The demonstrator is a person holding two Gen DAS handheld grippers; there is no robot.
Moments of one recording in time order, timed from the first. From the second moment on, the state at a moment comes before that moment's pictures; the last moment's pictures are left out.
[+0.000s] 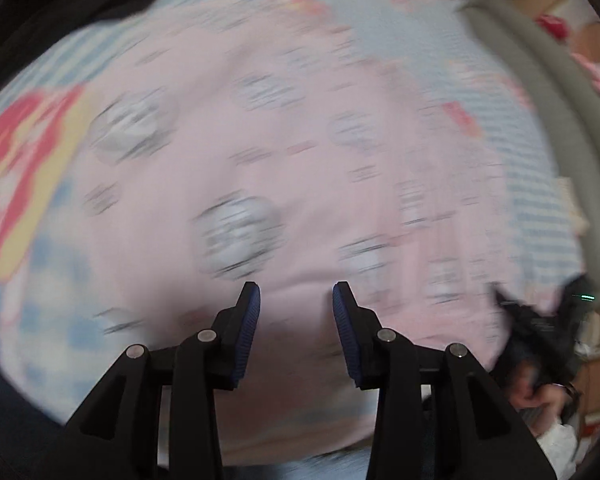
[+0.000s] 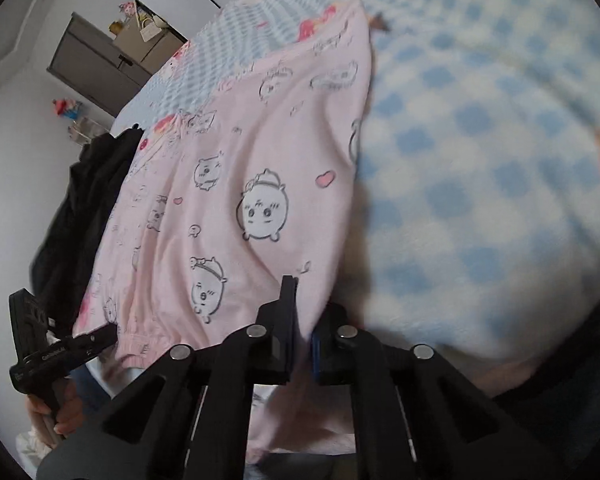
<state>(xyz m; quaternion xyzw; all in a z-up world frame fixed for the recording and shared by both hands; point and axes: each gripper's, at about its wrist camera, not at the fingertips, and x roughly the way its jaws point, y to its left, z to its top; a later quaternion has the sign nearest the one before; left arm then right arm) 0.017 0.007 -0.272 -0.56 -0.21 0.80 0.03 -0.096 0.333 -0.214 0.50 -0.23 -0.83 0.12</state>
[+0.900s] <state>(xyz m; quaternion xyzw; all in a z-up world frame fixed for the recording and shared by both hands) 0.031 -0.049 -0.233 -0.52 -0.21 0.83 -0.07 -0.099 0.333 -0.192 0.47 -0.26 -0.84 0.13</state>
